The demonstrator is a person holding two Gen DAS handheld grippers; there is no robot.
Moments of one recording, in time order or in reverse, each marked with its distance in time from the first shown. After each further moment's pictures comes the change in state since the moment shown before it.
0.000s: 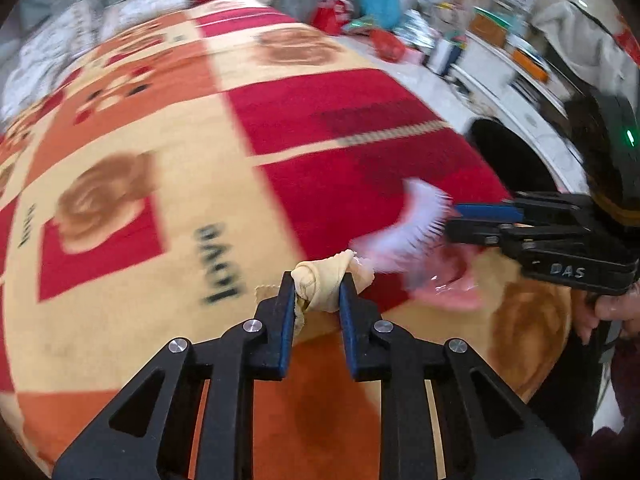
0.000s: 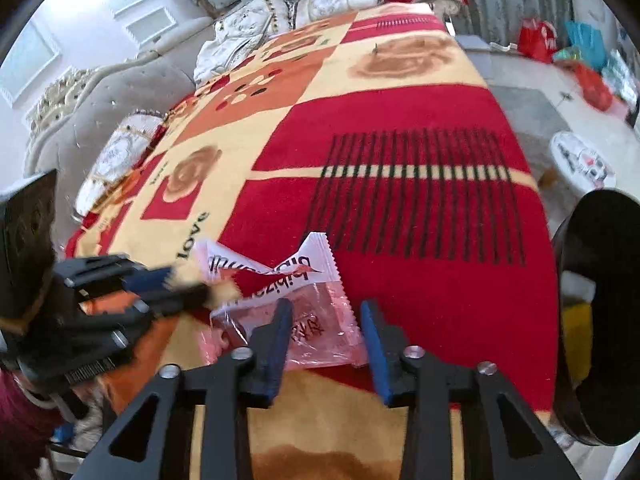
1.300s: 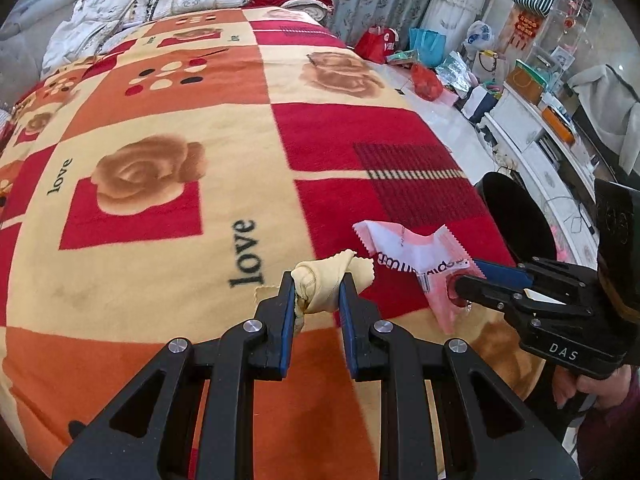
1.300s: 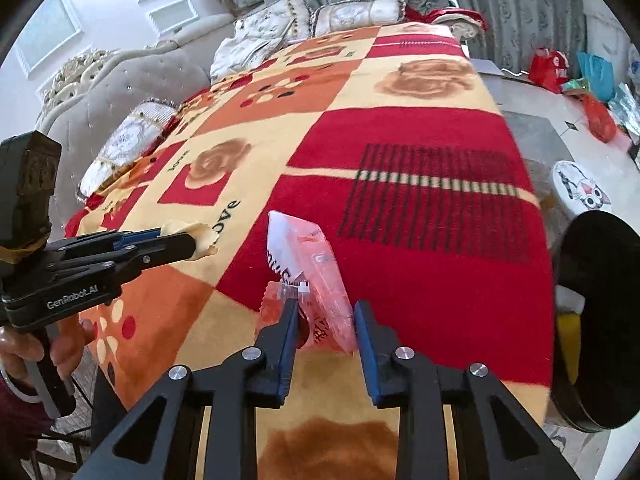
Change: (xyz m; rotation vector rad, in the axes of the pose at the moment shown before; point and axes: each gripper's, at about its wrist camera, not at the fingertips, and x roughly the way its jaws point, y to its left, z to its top) left arm -0.027 -0.002 0.000 -0.179 -0.070 0.012; right arm -0.024 0.024 -0.013 -0.058 -0.046 0.009
